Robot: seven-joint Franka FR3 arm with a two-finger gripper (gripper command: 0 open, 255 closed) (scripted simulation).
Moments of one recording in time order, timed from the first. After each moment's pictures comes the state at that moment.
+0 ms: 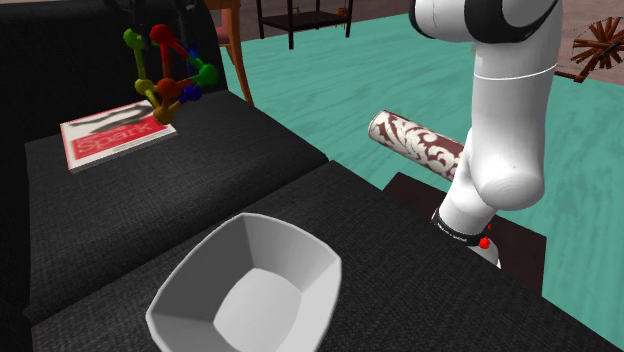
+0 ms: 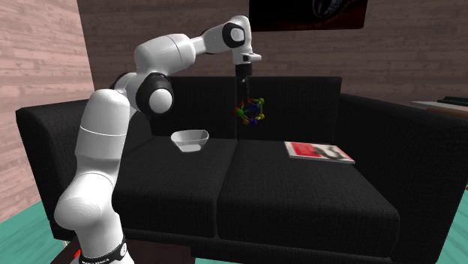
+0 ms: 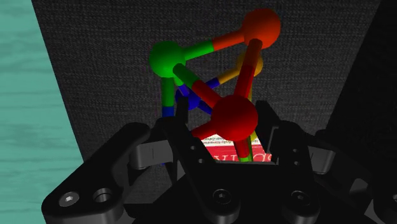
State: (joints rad) arm 0.34 0.34 0.51 -0.95 -0.23 1.34 0.96
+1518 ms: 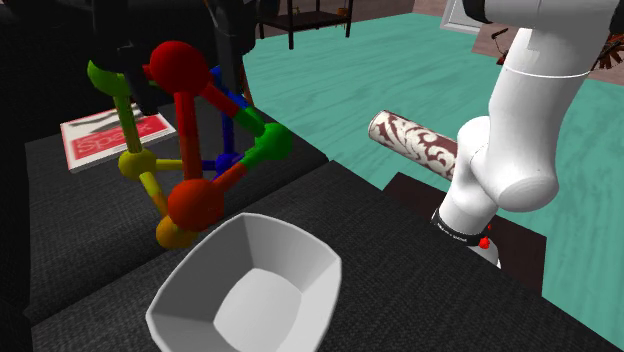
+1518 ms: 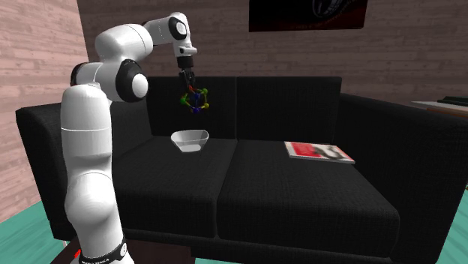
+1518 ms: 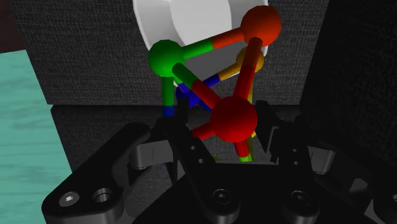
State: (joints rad) arm 0.59 0.13 0.72 -1.12 -0.19 1.27 1.44
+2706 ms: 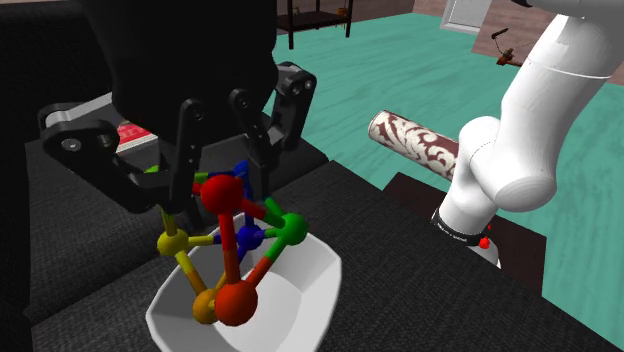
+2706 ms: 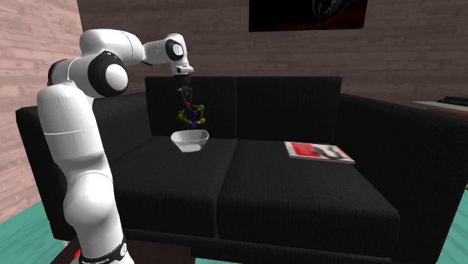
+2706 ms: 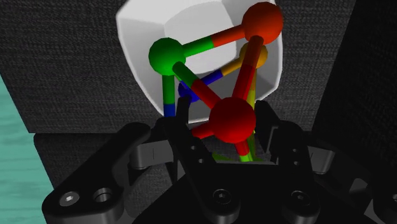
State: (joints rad) arm 0.54 -0.05 0.69 -1.53 -0.06 1.54 1.43
